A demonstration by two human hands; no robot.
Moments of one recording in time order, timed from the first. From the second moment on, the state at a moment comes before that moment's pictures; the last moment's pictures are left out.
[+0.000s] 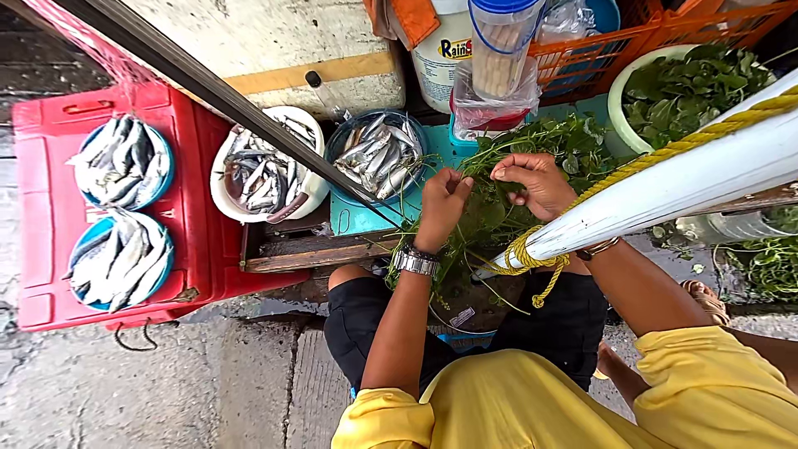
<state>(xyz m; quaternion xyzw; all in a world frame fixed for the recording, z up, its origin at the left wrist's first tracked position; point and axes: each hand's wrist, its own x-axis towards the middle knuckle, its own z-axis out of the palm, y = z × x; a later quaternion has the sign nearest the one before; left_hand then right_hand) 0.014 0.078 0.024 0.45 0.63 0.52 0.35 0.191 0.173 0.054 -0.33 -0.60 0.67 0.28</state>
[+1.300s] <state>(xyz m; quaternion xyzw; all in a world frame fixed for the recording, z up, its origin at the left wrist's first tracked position) -0.003 0.082 0.018 0.37 0.62 0.56 0.41 0.194 0.173 0.049 -0.32 -0.76 0.53 0.21</state>
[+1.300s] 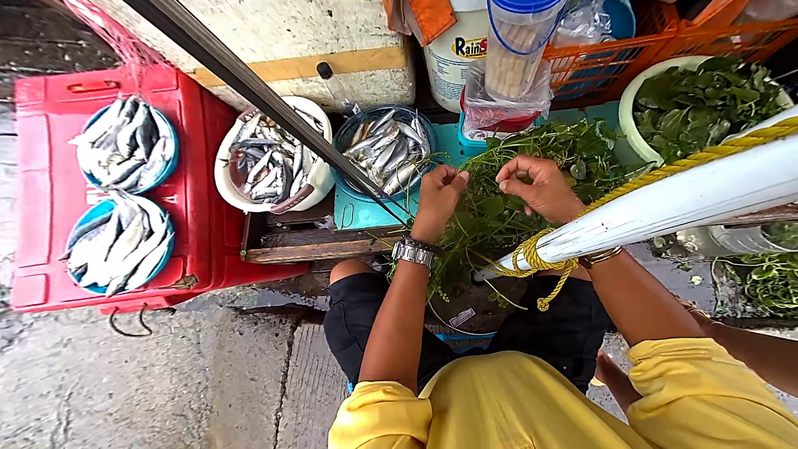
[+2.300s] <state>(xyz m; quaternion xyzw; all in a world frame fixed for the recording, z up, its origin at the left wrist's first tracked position) -0.002 -0.010 0.024 0.38 0.57 0.55 0.47 0.192 0.162 0.055 -0.30 -0.82 0.47 0.15</state>
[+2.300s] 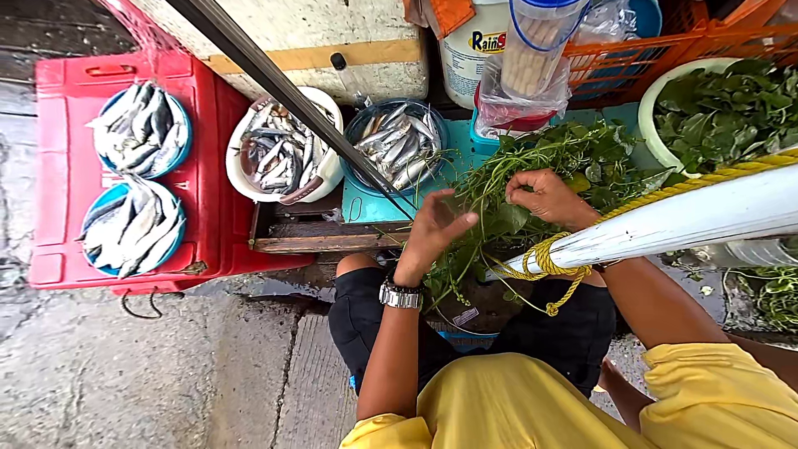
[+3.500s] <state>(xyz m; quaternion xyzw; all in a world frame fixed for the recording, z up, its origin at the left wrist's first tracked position) -0.003 -0.019 0.021 0.37 0.59 0.58 0.41 0.206 0.161 0.067 -0.30 -0.71 0.64 0.08</state>
